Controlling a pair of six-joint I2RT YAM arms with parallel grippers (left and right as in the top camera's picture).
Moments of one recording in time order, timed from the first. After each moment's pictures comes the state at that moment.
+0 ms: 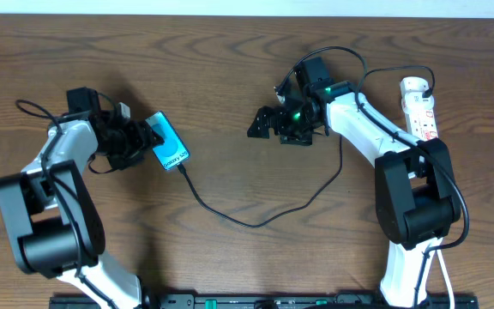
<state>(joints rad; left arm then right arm) 0.26 1.86 1.12 -0.64 0.51 -0.25 0.36 2.07 1.47 -0.68 -0.61 0.39</state>
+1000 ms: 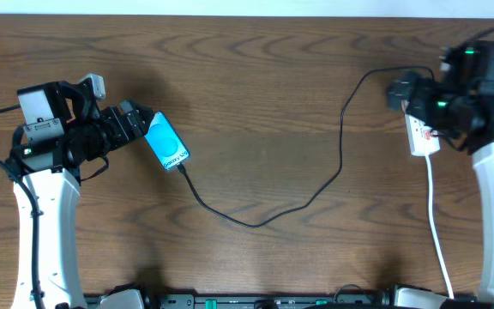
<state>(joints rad) 0.27 1.32 1.12 -0.74 0.58 -0.25 -0.16 1.44 1.48 -1.01 -0.19 0.35</state>
